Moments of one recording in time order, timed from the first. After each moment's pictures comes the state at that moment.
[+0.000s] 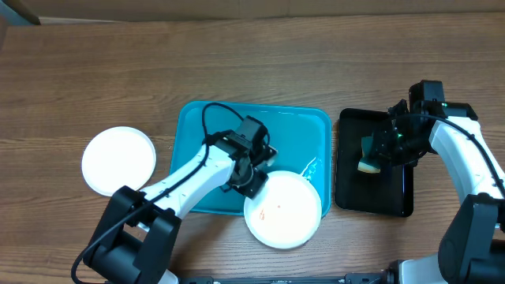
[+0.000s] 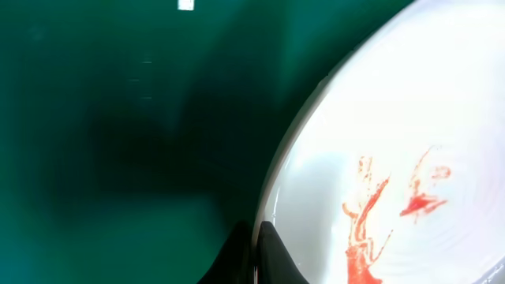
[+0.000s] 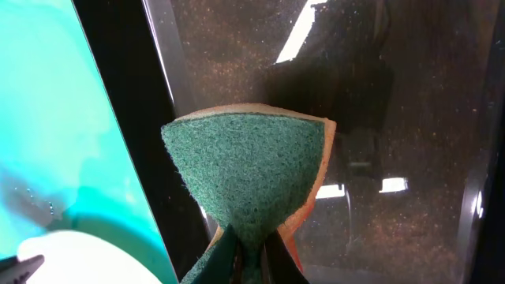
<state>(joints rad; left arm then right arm) -0.55 1.72 1.02 -0.78 0.21 0.02 -0.10 1.65 1.14 -1.00 -0.30 0.20</state>
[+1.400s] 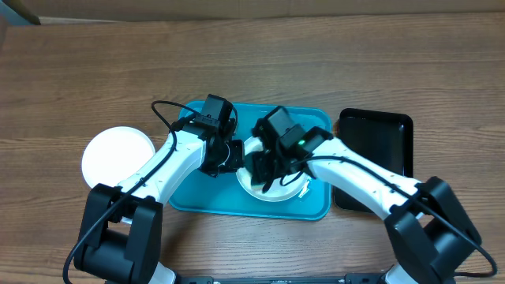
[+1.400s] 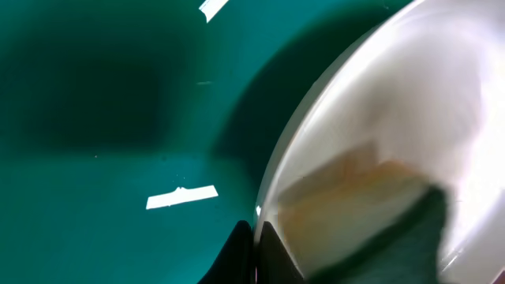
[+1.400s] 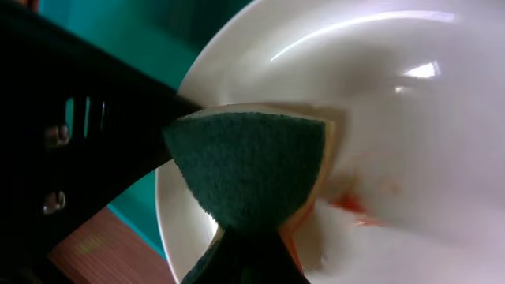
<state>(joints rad) -0.35 1.71 1.06 -0.73 0.26 -0.41 0.71 1.79 1.17 -0.59 -0.33 0.41</state>
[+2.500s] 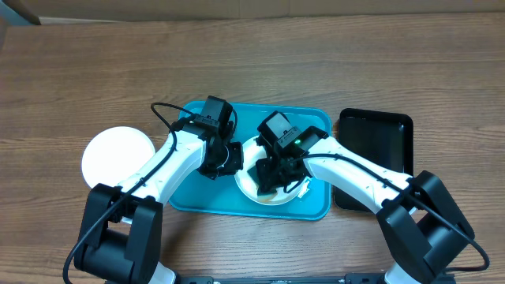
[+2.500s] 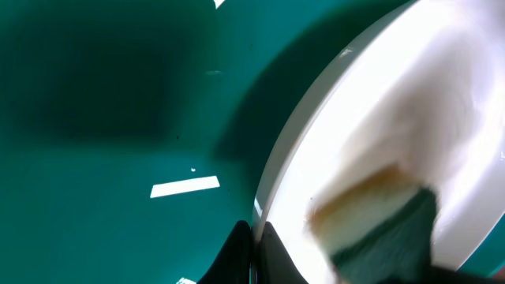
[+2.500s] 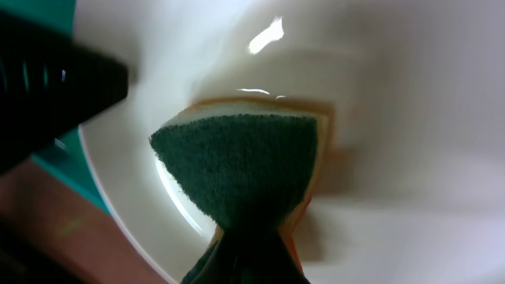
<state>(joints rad) -0.35 1.71 1.06 -0.77 0.25 -0.42 0.70 1.82 1.18 -0.73 -0.35 0.43</state>
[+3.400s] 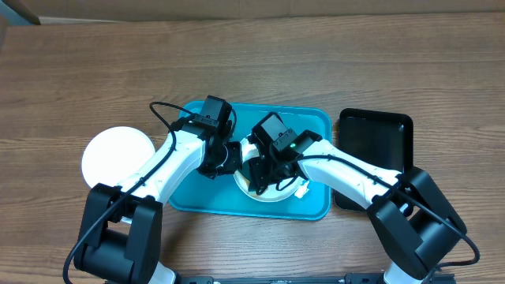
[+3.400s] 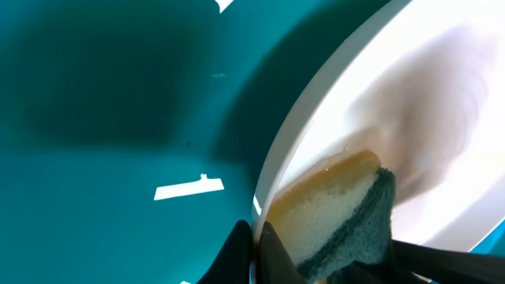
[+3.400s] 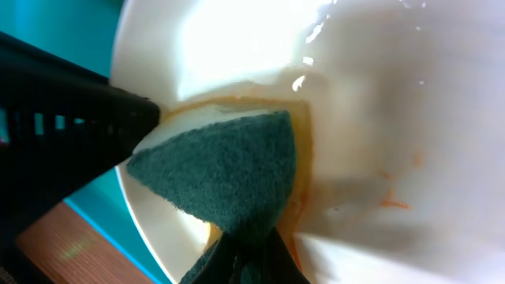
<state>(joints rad) -0.35 1.71 1.06 -0.77 0.23 -0.42 0.72 1.86 1.15 -0.56 -0.34 0.43</state>
